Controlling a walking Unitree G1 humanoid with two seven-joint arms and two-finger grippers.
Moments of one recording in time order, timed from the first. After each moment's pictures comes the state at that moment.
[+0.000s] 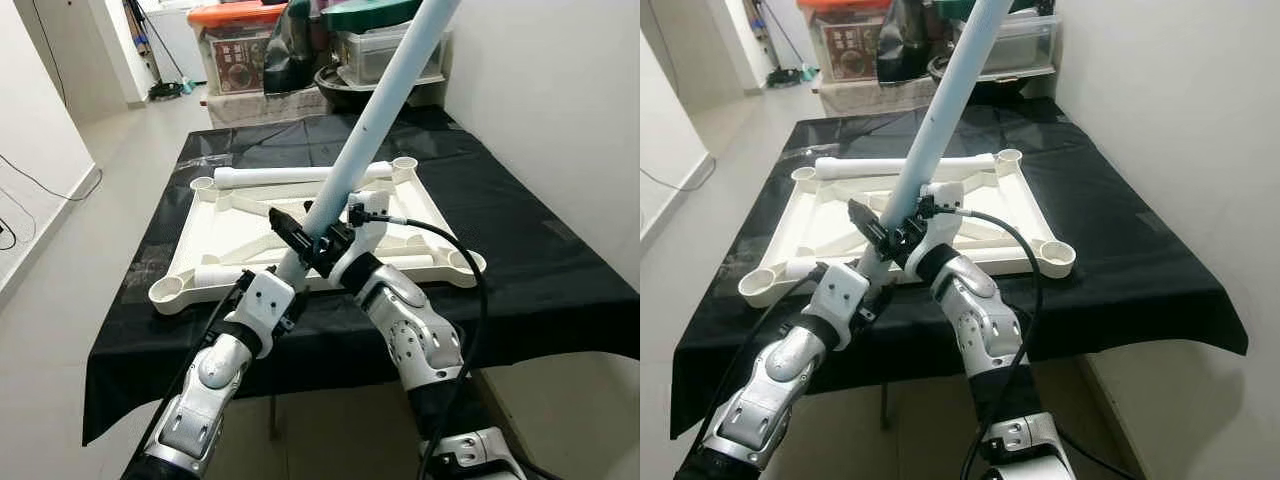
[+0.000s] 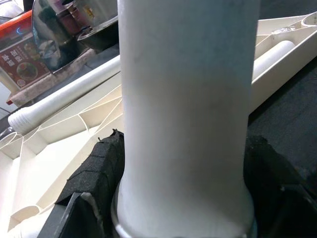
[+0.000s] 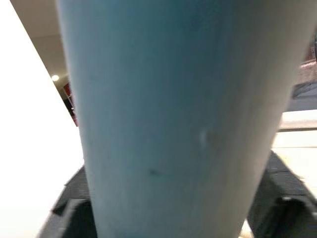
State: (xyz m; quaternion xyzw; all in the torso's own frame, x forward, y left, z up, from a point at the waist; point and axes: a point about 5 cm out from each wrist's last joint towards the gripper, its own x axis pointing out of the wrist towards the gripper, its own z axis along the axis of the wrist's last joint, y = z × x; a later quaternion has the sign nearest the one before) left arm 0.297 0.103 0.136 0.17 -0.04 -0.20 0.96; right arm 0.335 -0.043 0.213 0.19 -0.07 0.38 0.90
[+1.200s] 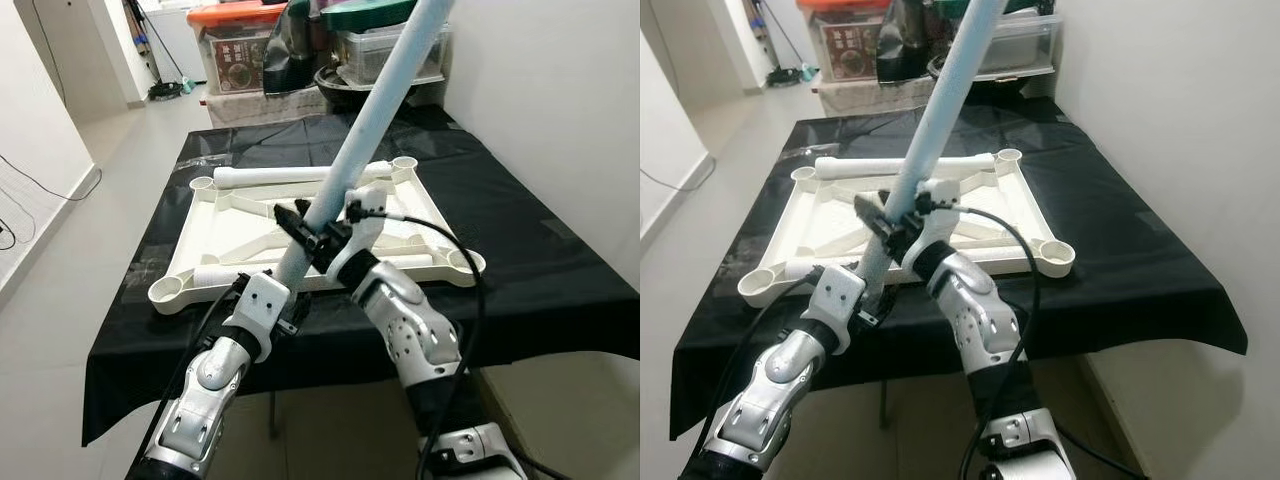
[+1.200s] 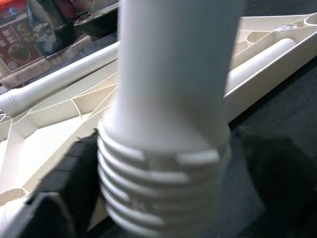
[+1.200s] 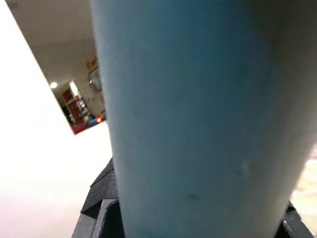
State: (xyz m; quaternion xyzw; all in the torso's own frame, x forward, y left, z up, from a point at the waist) left arm 0.297 0.107 0.129 0.13 -0.01 -0.20 0.97; right arm 0.339 -0.043 0.227 0.20 -0.10 0.37 0.90
